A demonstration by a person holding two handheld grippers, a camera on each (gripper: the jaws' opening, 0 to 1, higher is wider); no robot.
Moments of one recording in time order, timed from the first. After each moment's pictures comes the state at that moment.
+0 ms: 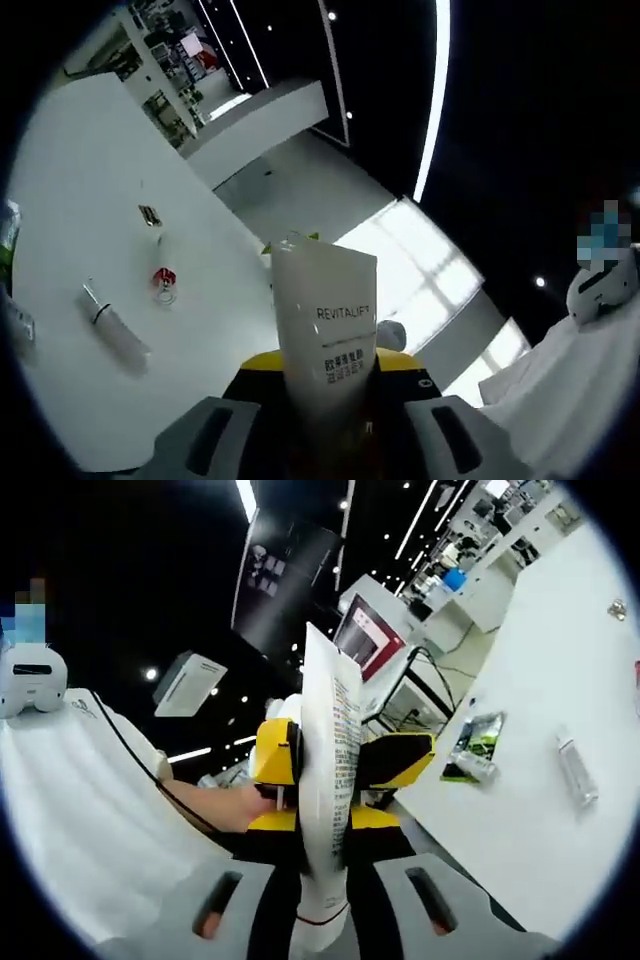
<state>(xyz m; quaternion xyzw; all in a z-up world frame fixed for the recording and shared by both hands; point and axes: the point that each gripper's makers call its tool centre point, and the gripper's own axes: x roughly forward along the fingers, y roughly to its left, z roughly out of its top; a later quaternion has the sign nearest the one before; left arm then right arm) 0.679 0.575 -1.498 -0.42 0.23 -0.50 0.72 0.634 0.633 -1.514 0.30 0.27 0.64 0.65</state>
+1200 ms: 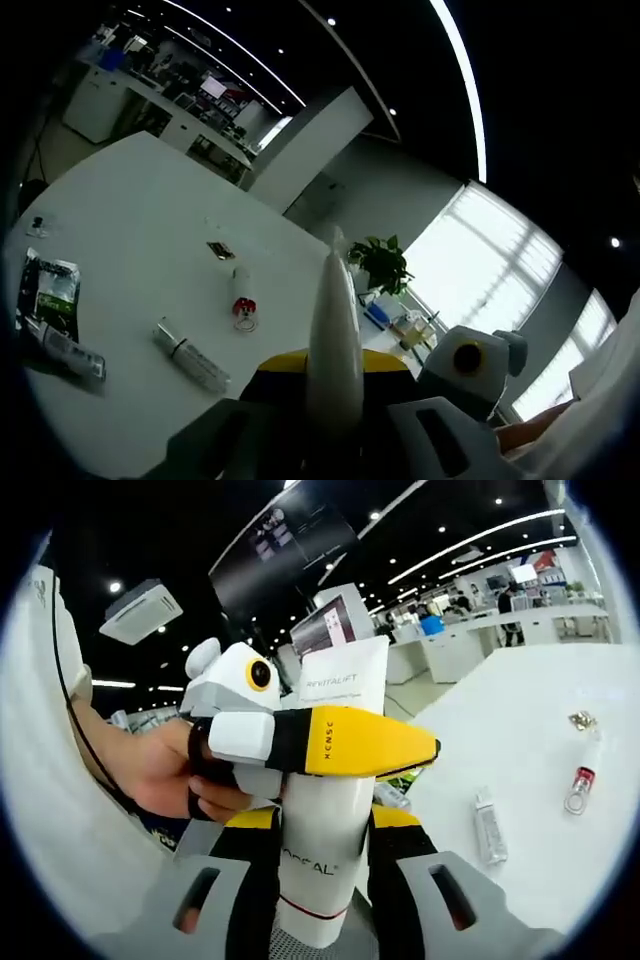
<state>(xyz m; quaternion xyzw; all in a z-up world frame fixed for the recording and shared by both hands) 0.715 0.579 -1.533 -0.31 0.25 -0.35 0.85 0.667 0.632 -1.556 0.11 0.23 0.56 0.79</state>
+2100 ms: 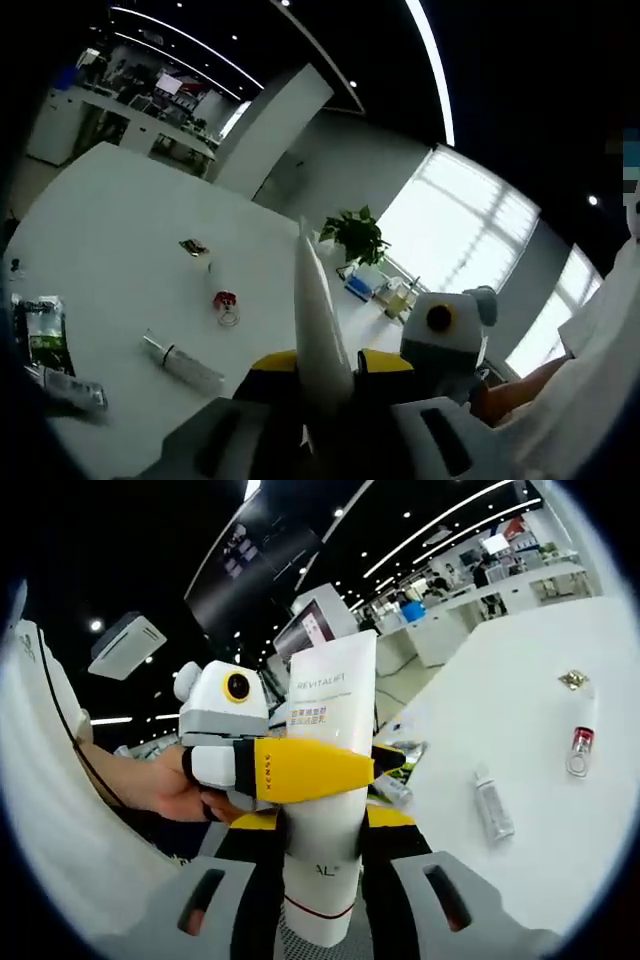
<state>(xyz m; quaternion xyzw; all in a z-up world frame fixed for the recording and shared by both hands) 0.702 0.576 -1.532 -0.25 0.26 -0.43 0.83 0.672 0.623 -1.551 0.16 0.25 0.54 0.79</state>
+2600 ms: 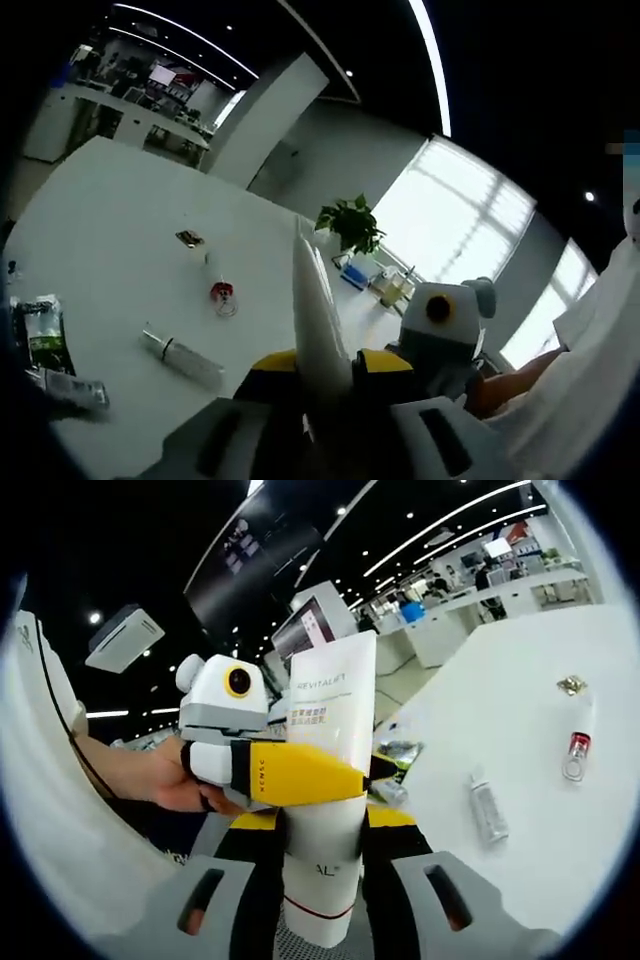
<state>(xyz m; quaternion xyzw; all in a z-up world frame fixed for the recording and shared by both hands) 0.699 0.579 -1.536 -0.24 0.28 -0.44 0.82 0.674 0.623 -1.553 0.14 0.25 0.54 0.79</state>
